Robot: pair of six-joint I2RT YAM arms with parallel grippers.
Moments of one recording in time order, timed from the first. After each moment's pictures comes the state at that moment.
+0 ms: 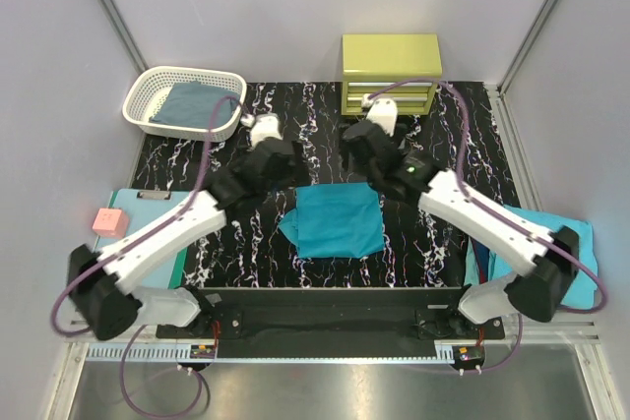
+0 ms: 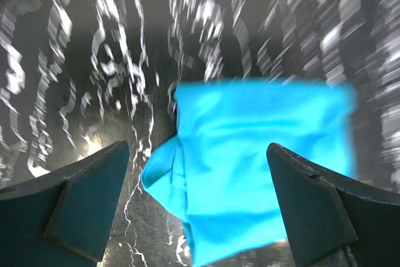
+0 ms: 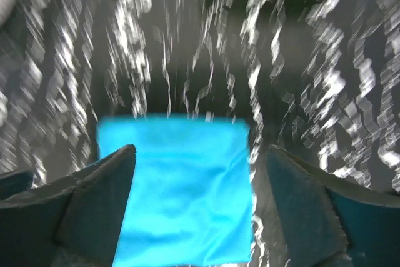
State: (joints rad) left arm -0.78 1.35 1.12 -0.53 -0.47 -0.65; right arm 0.84 1.47 1.34 -0.62 0.62 0.54
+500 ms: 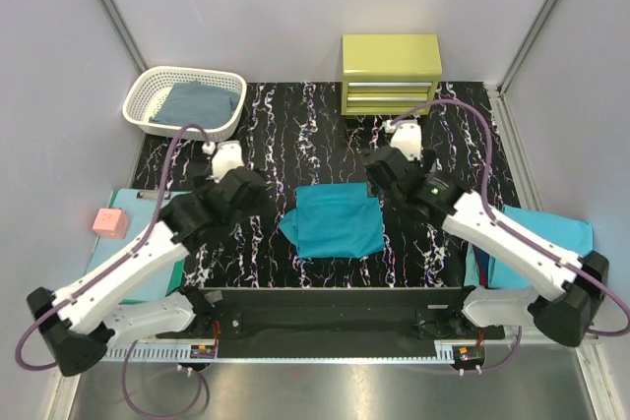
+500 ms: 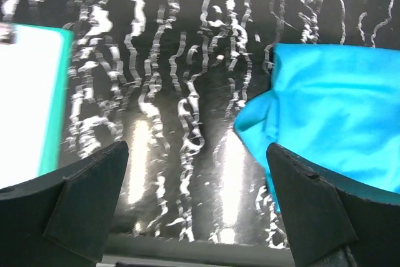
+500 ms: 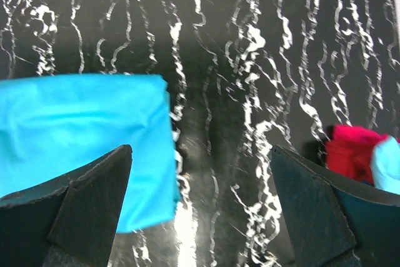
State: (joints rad) left arm -0.81 1.03 1.03 -0.91 -0.64 -0.71; right arm 0.84 1.27 1.21 -0.80 0.74 0.53
